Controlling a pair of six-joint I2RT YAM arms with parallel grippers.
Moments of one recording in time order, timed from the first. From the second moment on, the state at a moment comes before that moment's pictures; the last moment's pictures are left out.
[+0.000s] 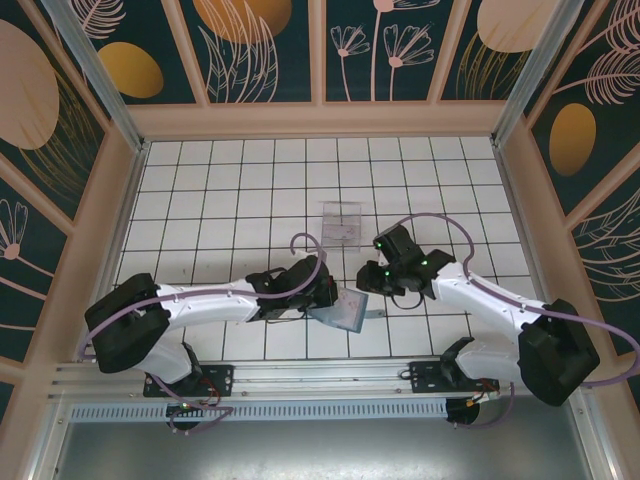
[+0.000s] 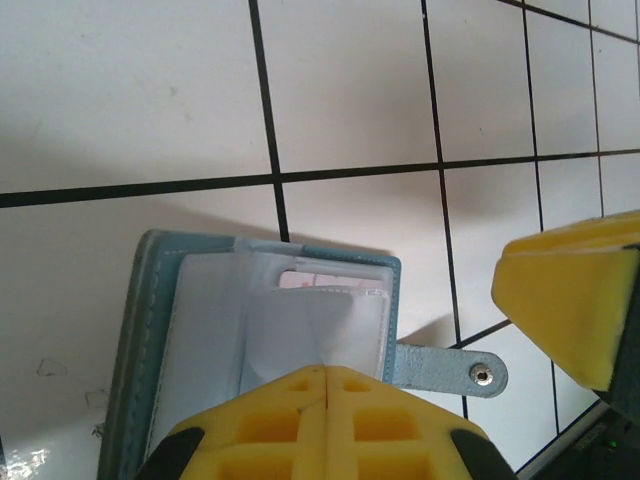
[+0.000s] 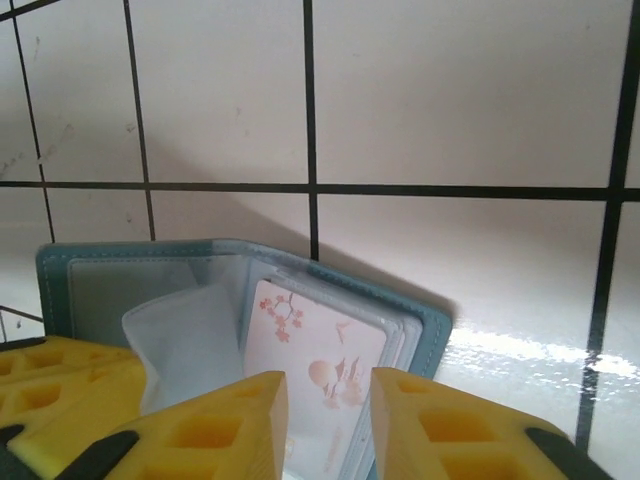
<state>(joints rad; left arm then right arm) -1.06 1.50 0.73 -0.04 -0.02 -1.08 0.68 1.21 0.69 -0.53 -0.24 0.75</state>
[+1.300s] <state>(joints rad) -0.99 1.09 0.69 -0.30 -0.23 -1.10 0.89 1.56 0.76 -0.27 -0.39 0.90</state>
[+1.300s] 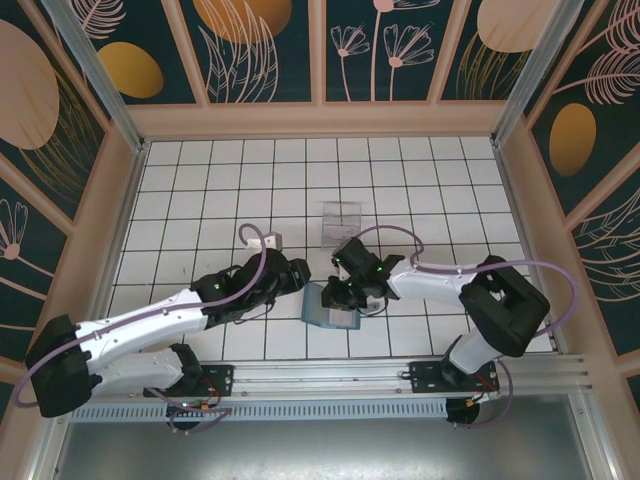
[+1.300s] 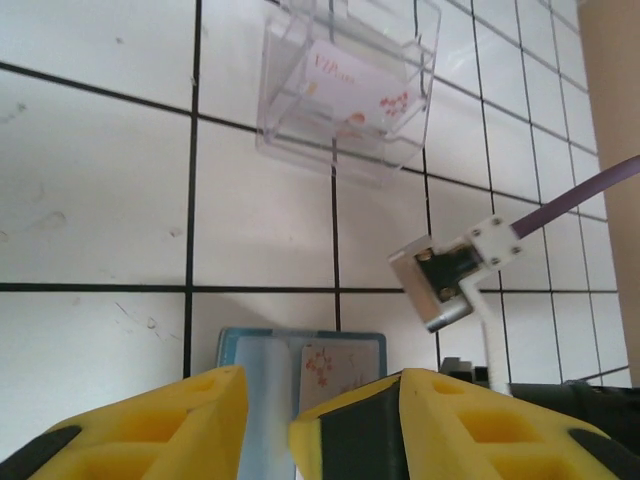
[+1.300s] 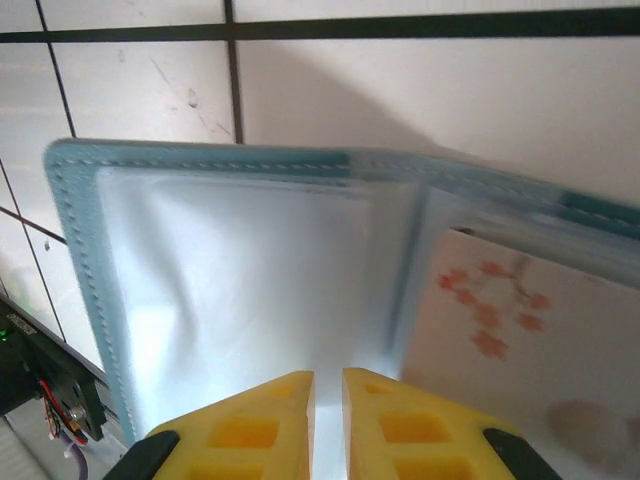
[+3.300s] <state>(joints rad) -0.98 1.58 0.78 -0.15 0.10 -0.96 0.82 1.43 0.66 -0.44 -0.19 0.91</state>
